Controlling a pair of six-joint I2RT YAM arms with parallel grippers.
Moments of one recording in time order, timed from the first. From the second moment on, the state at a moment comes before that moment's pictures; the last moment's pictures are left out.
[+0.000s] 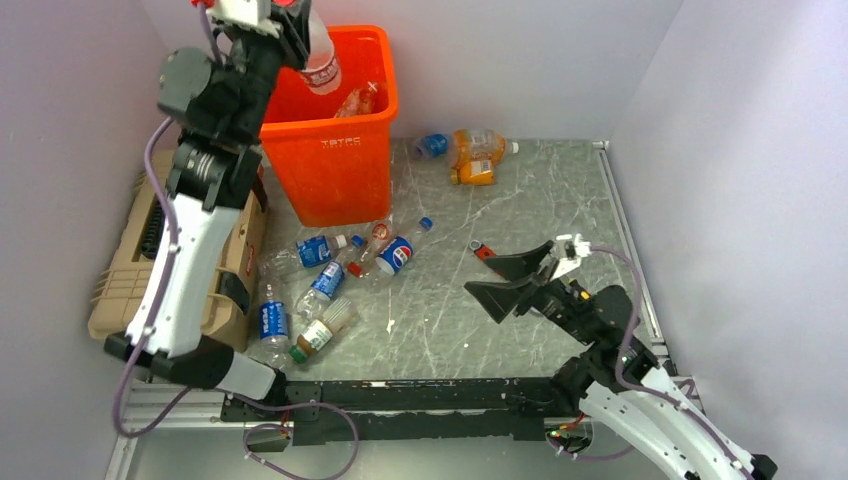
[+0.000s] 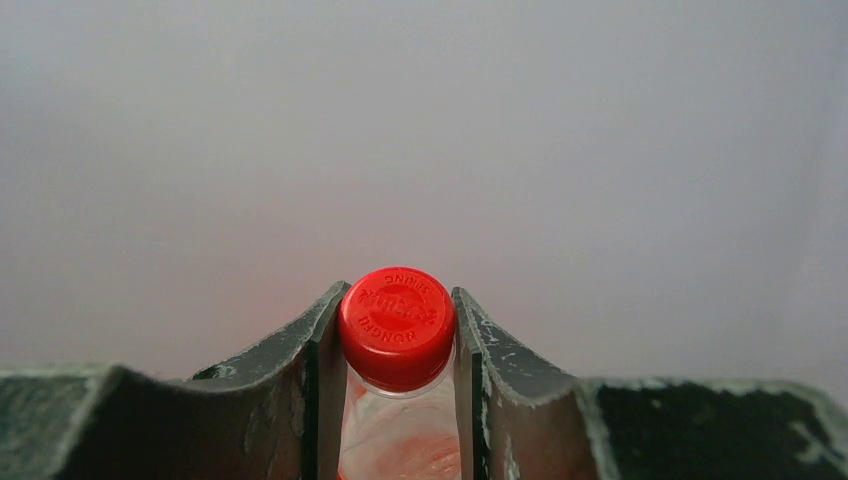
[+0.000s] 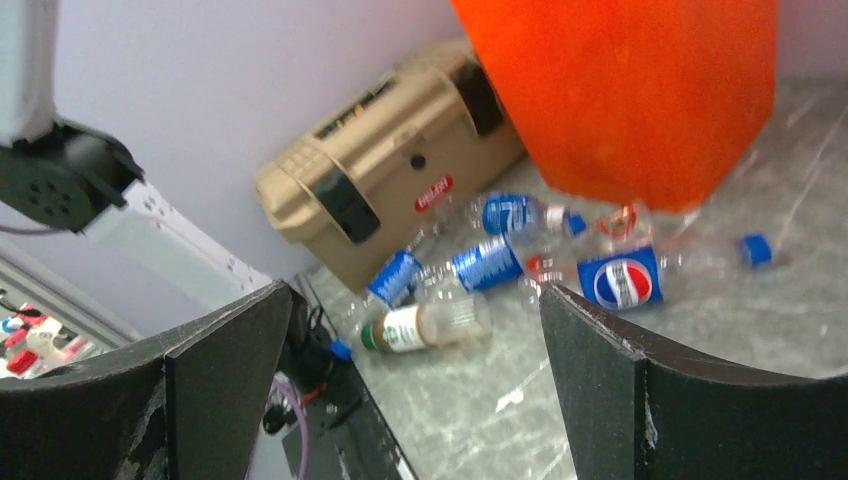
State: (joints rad) left arm -0.47 1.40 2.03 -0.10 -0.08 0.18; right arm 0.72 0.33 0.53 0.03 -0.20 0.54
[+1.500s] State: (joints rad) left arm -0.25 1.83 2.05 -0.39 0.23 0.05; right arm 0.72 0.53 0.38 0.06 -0.19 0.58
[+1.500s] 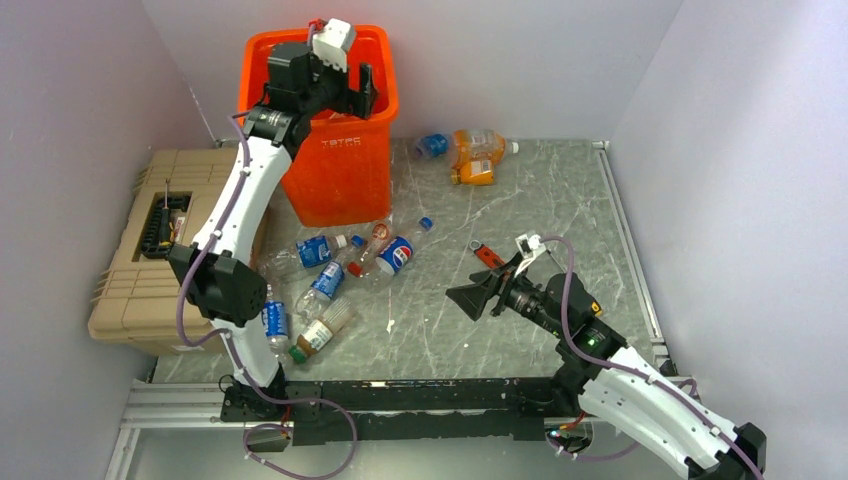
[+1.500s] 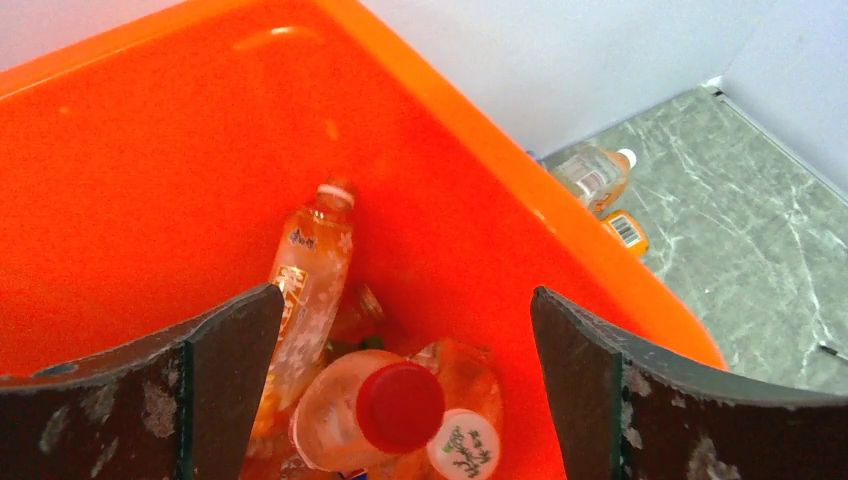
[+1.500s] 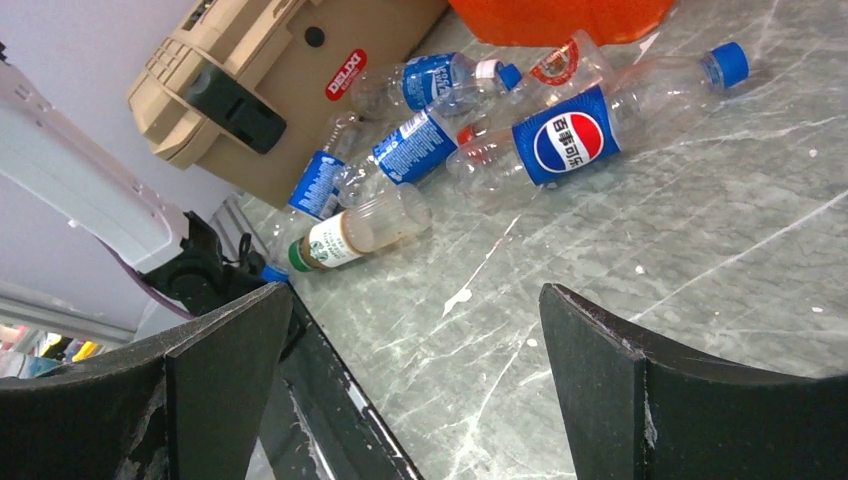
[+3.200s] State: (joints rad) left arm -0.45 0.86 0.85 -0.55 0.16 -0.17; right arm 0.67 1.59 0.71 0.31 0.06 0.94
